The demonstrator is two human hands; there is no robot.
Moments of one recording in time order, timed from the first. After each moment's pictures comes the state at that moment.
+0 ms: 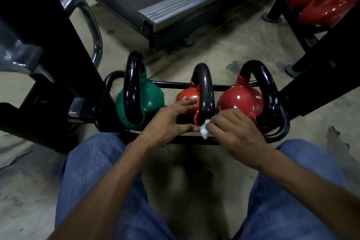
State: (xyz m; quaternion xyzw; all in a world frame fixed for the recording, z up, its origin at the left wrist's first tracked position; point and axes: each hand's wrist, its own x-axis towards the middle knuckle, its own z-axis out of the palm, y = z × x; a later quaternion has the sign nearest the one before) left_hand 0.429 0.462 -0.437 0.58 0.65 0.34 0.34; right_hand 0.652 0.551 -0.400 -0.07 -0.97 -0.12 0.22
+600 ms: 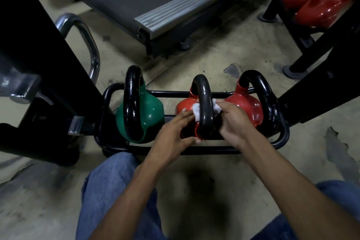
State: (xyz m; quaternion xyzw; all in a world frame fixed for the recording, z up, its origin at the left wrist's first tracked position) left_hand 0.446 0.462 -0.435 0.55 0.69 0.37 0.31; right_hand 0.590 0.583 -0.379 -0.42 -0.44 0.75 0.24
